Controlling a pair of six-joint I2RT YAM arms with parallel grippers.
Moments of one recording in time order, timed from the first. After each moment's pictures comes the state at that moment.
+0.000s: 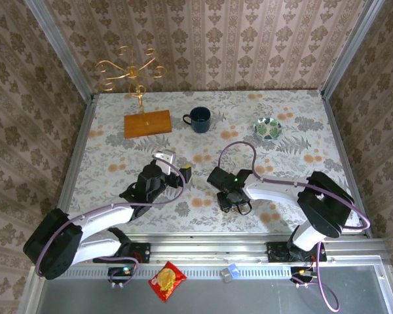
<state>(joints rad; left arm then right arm) -0.75 1.14 0.36 0.44 -0.16 -0.24 0.89 1.59 0.88 -0.70 0.13 0.62</state>
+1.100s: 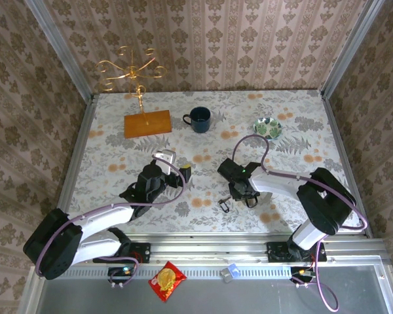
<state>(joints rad) -0.75 1.14 0.36 0.44 -0.17 -0.24 0.73 1.59 0.86 -0.72 0.24 0.63</state>
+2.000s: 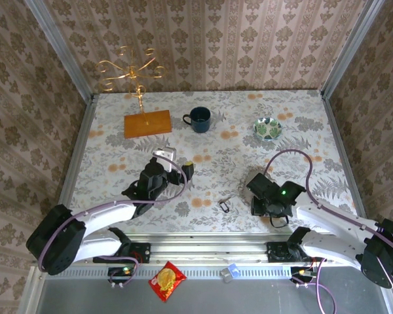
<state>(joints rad) -0.76 1.17 0.40 0.43 -0.22 -0.27 0.73 1.01 0.60 -0.95 0.15 0.84</state>
